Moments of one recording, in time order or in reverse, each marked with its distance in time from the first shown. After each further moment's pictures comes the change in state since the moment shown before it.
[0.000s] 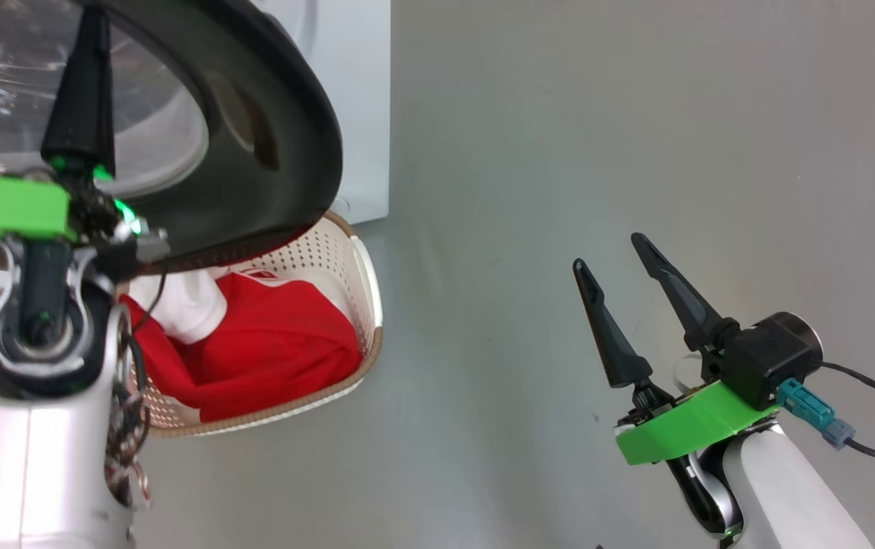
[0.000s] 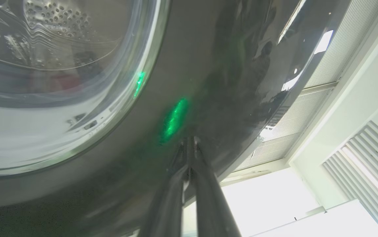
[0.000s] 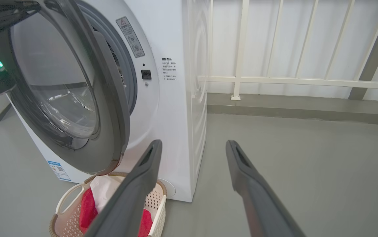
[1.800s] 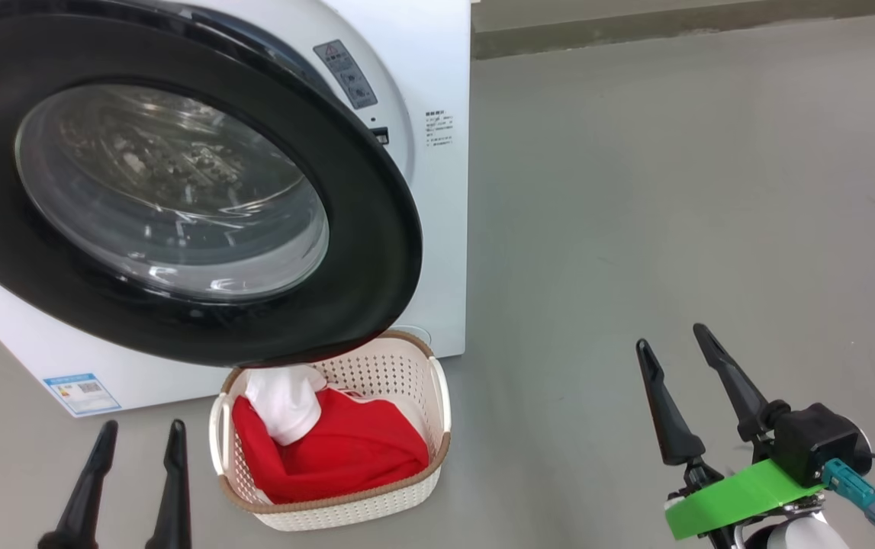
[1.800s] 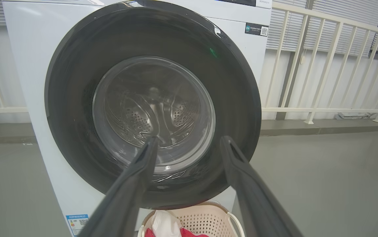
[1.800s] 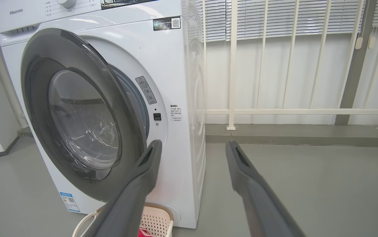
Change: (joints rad) left arm 0.838 0.049 0.027 -0.217 1.258 -0.126 -0.308; right arm 0.217 0.009 -0.127 -0.026 -0.005 0.000 0.000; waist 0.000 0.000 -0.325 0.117
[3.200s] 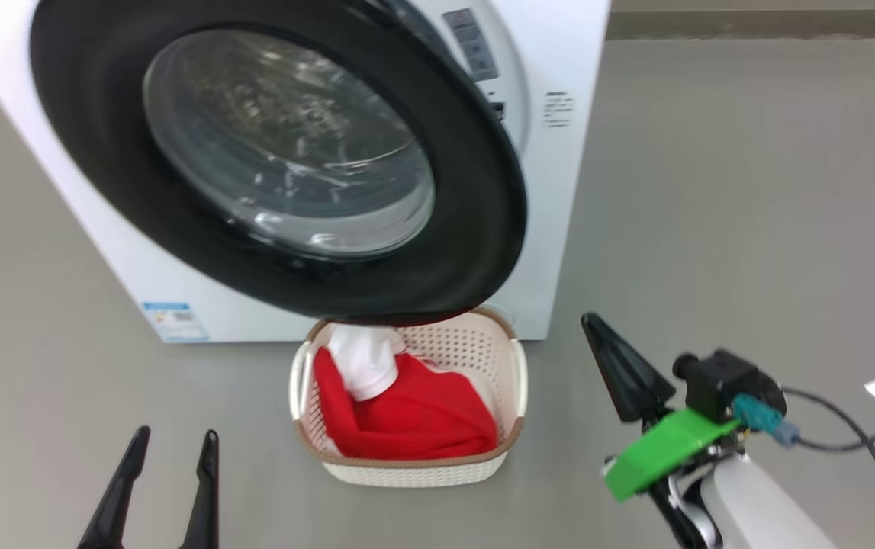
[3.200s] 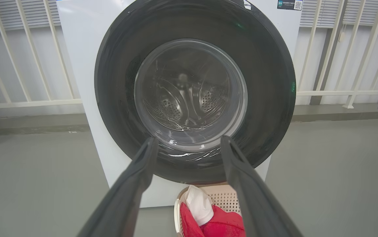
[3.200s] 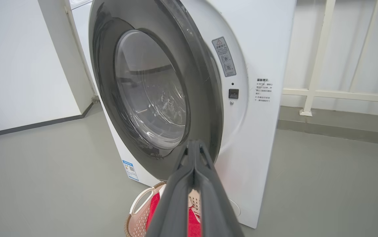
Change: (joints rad) left arm 0.012 -0.053 0.007 0.011 0.145 -0.053 0.000; right arm -0.209 -0.015 0.193 0.254 0.088 0.000 0.000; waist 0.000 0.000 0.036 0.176
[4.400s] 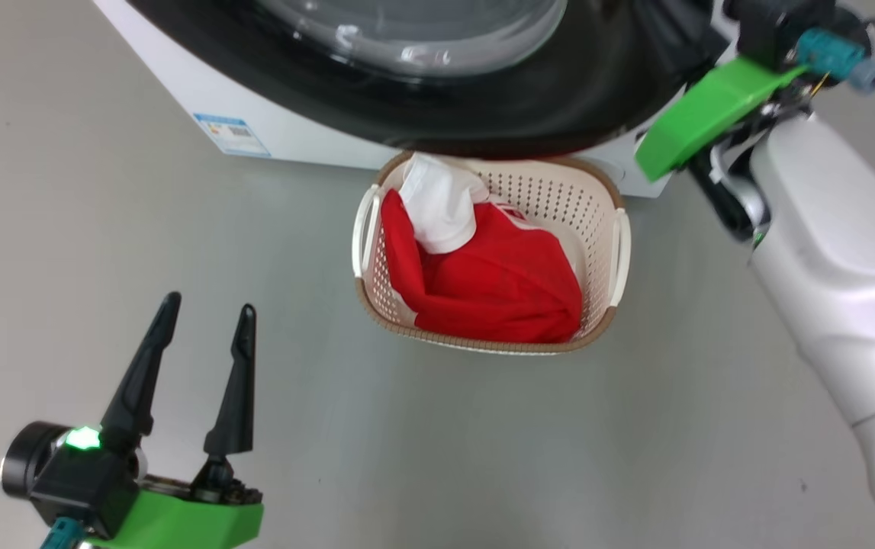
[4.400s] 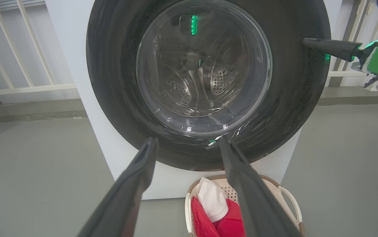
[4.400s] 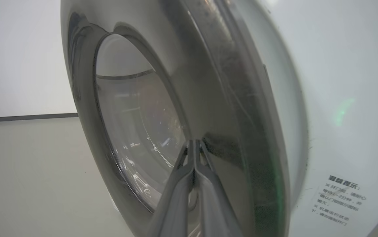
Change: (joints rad) left arm -0.253 -0.005 -0.084 -0.018 -0.015 -0.009 0.000; right arm -0.784 -0.100 0.166 0.369 0.109 0.007 0.000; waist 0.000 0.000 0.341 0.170
